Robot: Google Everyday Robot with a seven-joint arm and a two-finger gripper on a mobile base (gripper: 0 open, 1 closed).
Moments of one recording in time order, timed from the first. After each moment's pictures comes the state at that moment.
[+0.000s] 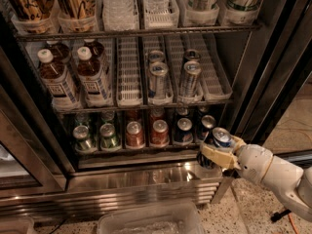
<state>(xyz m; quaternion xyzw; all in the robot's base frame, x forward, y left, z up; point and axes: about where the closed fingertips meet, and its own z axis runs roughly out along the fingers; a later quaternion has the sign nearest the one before) 0.492 -0.175 0.739 -0.23 0.70 0.34 0.58</state>
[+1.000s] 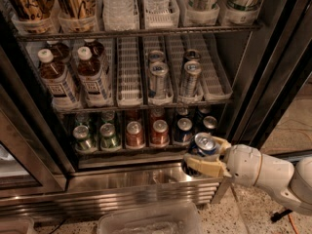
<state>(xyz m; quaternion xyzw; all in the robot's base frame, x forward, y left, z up) 0.454 -0.120 0.764 -0.33 0.65 0.38 0.57</state>
